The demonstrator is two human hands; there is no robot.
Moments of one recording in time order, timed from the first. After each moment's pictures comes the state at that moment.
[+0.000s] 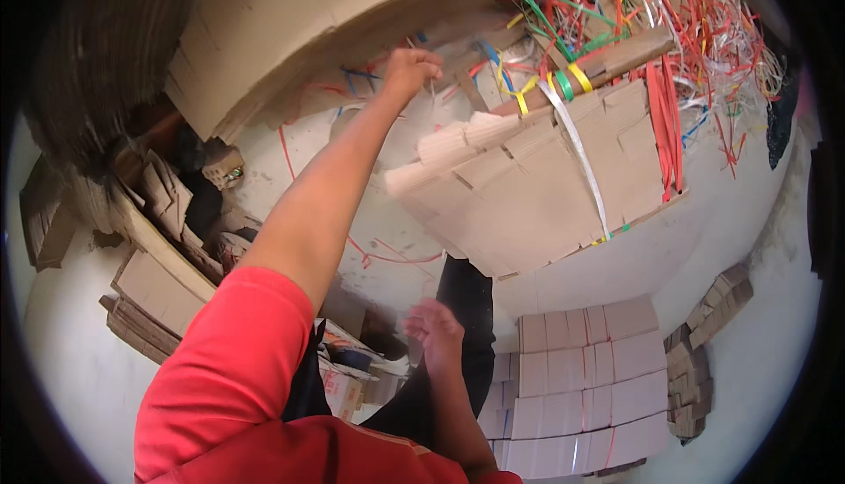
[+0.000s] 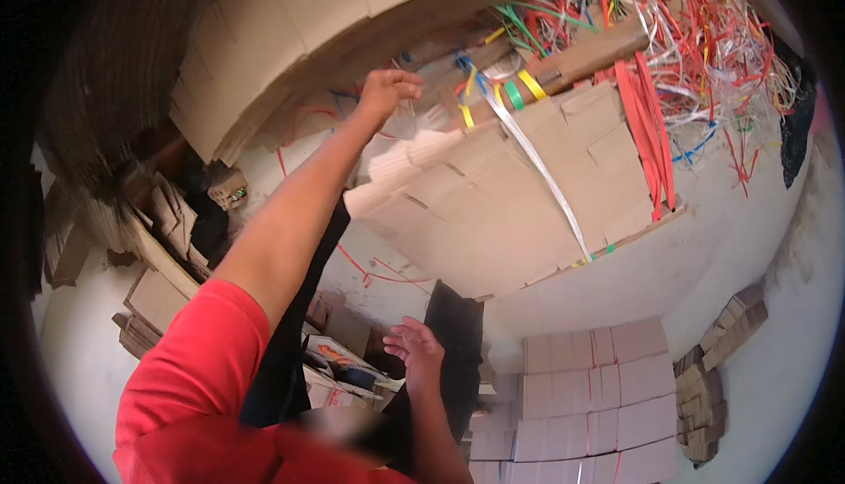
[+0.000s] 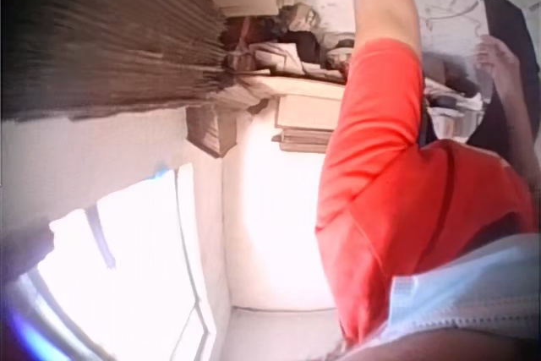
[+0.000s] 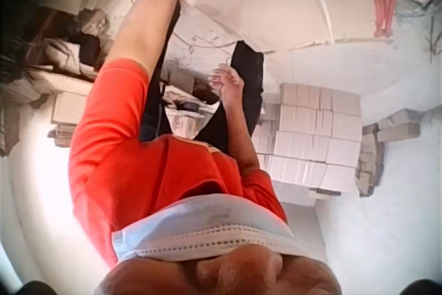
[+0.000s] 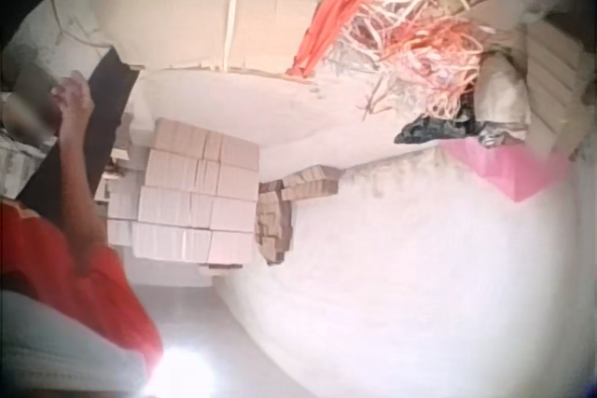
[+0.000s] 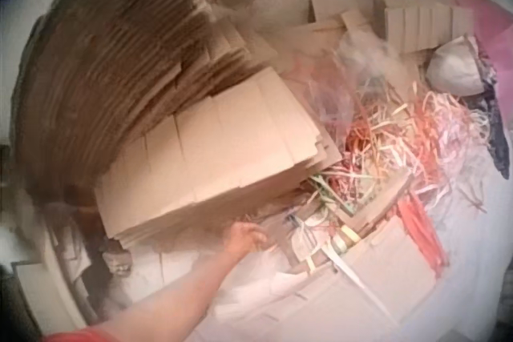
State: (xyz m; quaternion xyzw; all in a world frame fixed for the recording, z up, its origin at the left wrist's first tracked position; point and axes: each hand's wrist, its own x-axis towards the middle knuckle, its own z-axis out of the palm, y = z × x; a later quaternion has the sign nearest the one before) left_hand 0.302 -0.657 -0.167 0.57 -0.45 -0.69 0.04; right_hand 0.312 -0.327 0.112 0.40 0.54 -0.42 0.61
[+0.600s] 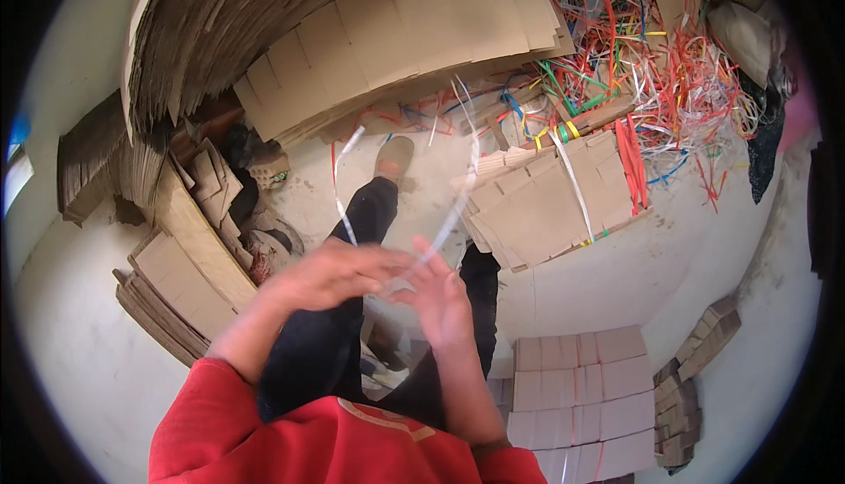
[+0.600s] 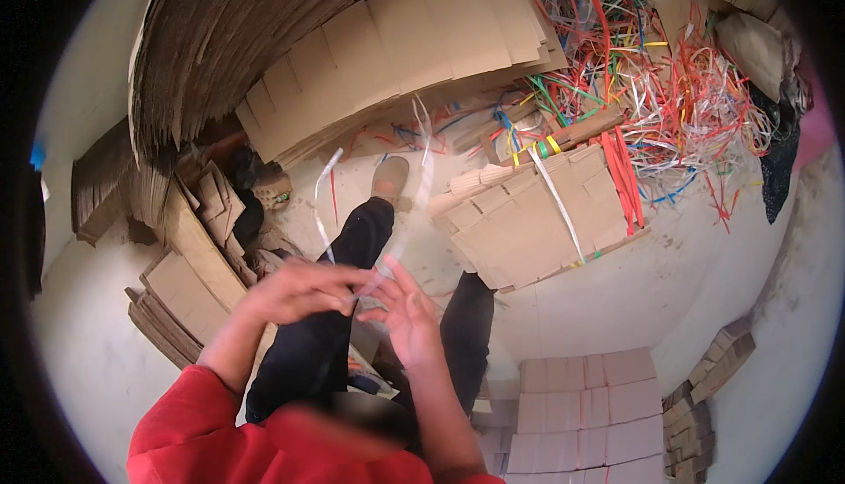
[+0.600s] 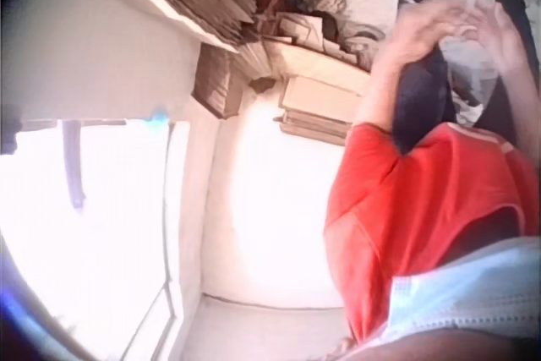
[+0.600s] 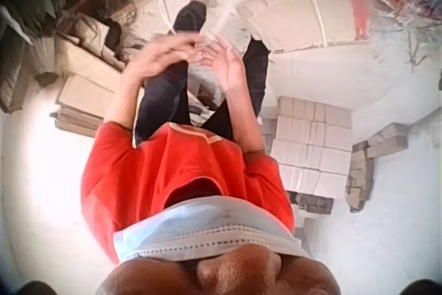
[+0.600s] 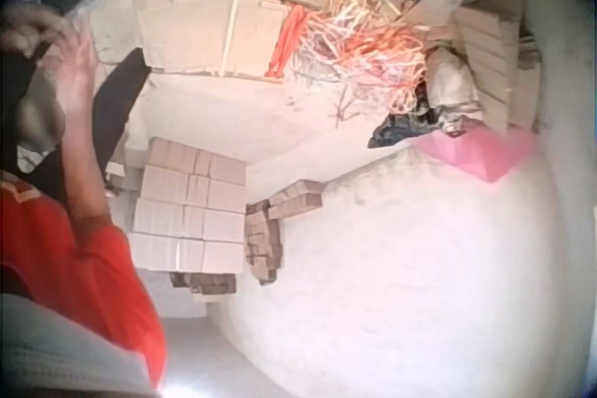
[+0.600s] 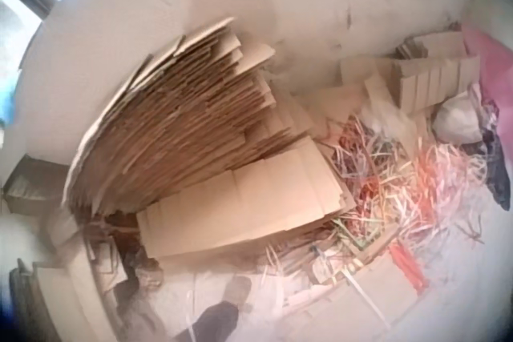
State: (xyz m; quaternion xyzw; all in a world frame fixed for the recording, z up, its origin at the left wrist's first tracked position) left_hand 0.411 -0.661 0.237 0.32 -0.59 -0.74 -0.08; right_hand 0.278 -0.516 0.208 0.32 0.32 -0.60 0.65
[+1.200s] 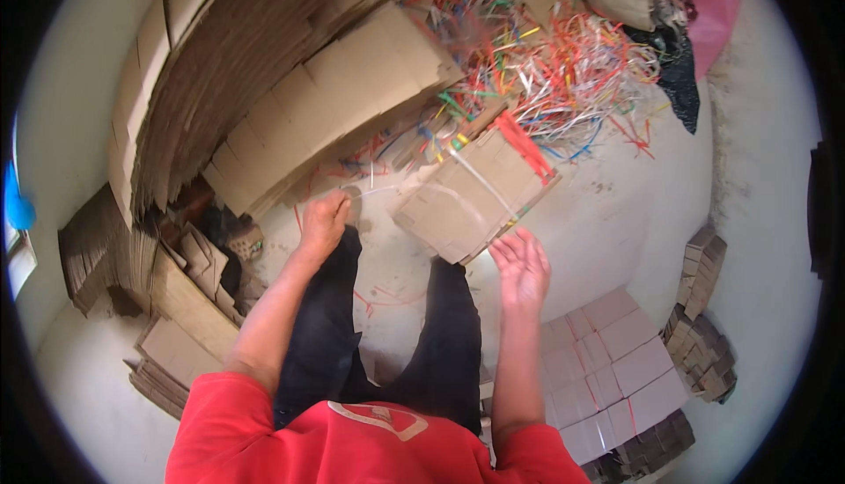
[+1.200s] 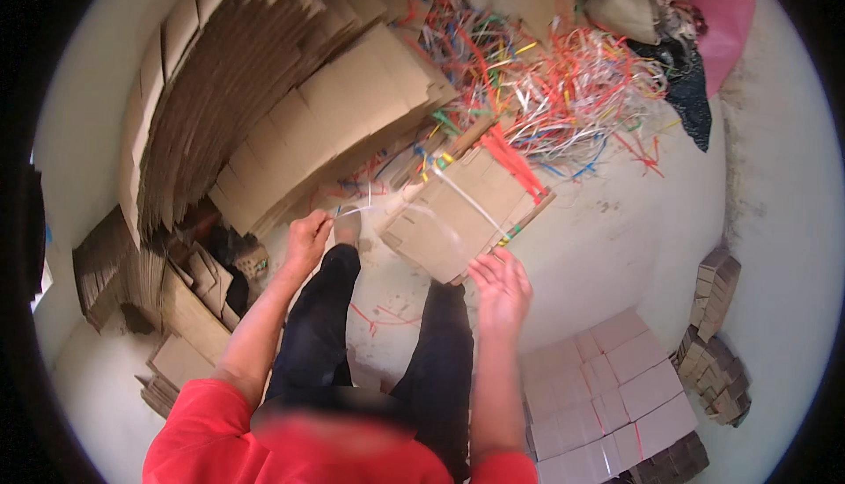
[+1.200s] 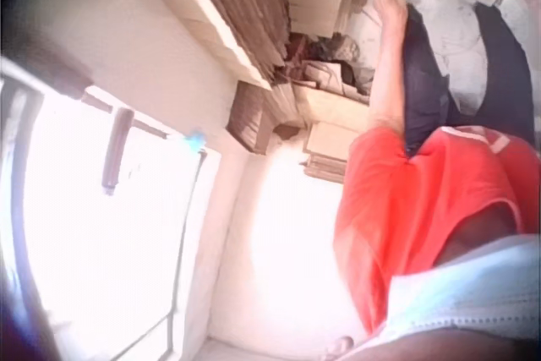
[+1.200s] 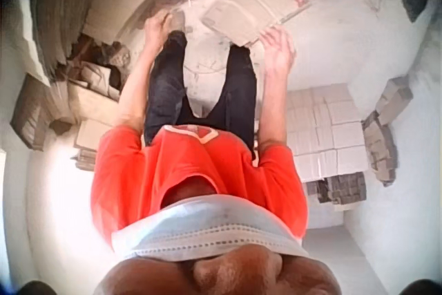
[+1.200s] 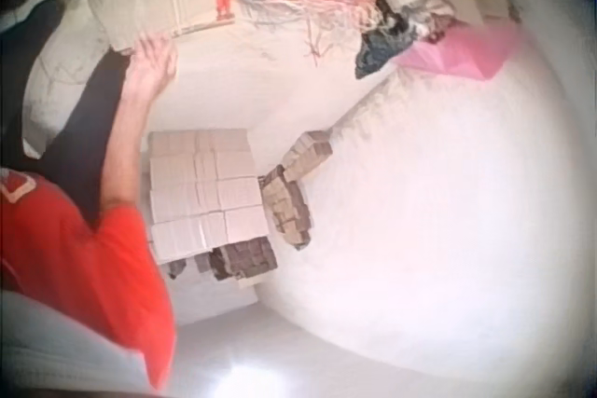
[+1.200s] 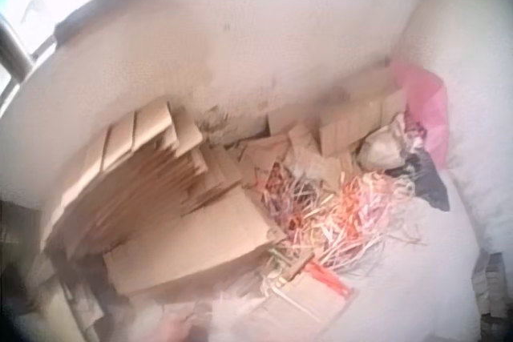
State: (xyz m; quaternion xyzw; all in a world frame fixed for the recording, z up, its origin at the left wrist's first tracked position) left_hand 0.359 -0.679 0.165 0.44 -0.79 -0.42 0.03; right_hand 0.128 -0.468 0.243 0.26 0.57 -0.68 0.37
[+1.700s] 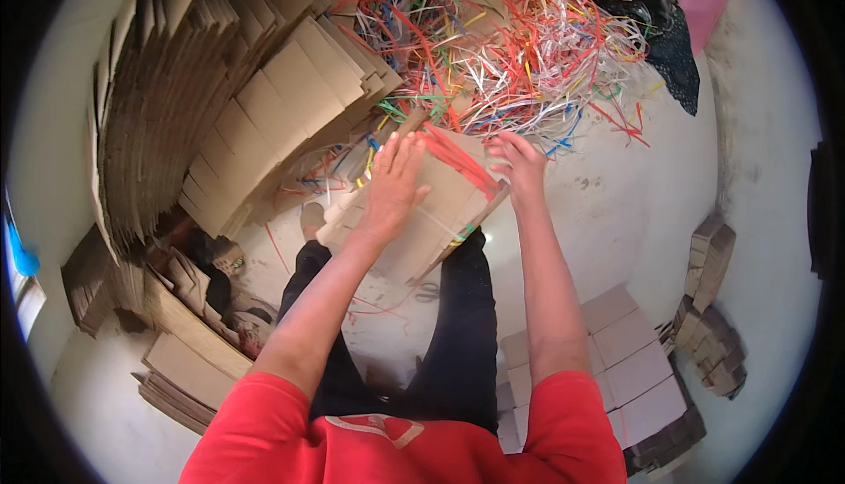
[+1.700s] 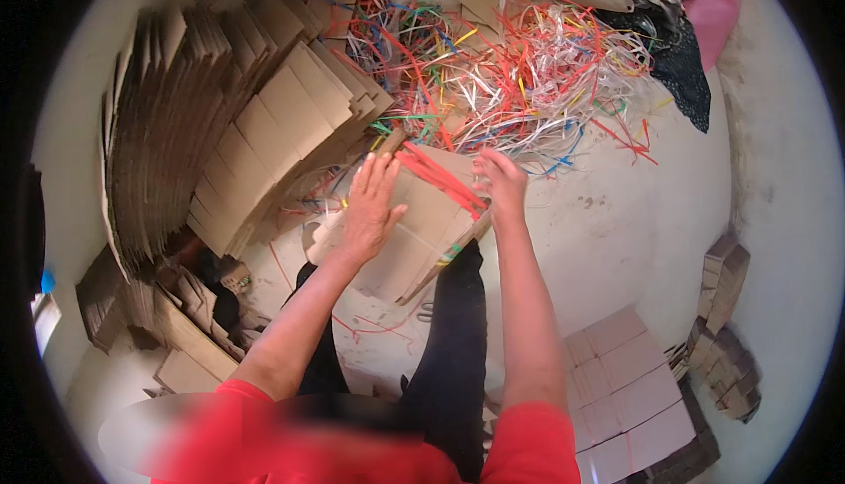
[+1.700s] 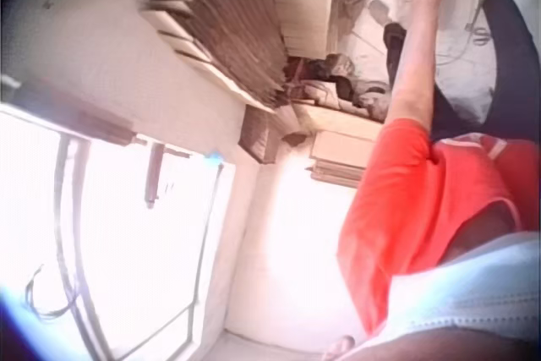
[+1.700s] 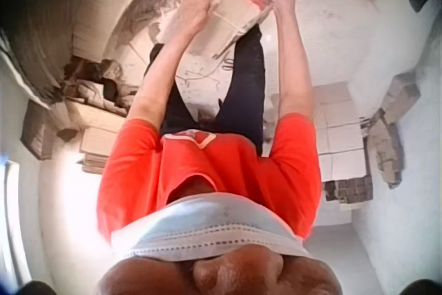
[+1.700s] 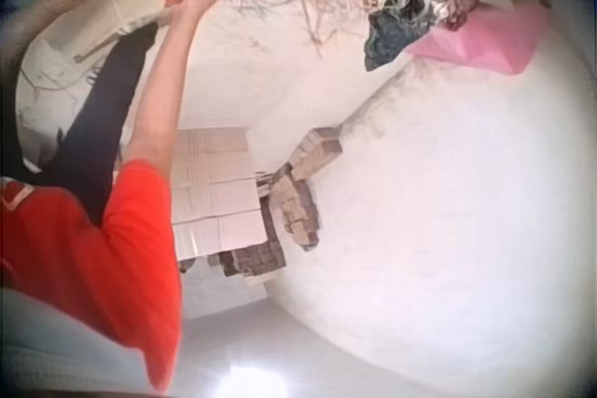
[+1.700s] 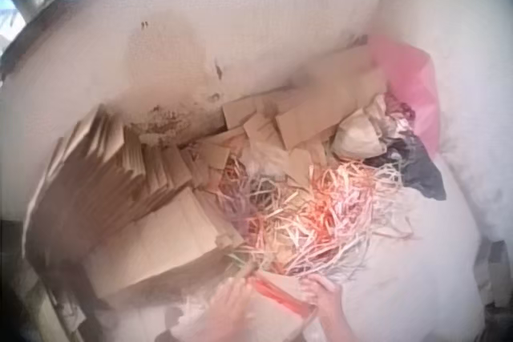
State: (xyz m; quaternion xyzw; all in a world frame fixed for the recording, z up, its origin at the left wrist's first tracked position) left_hand 0.115 -0.613 0.119 0.31 -0.88 -0.35 0.00; right_hand -0.088 -0.498 0.089 0.07 0.70 -0.55 0.45
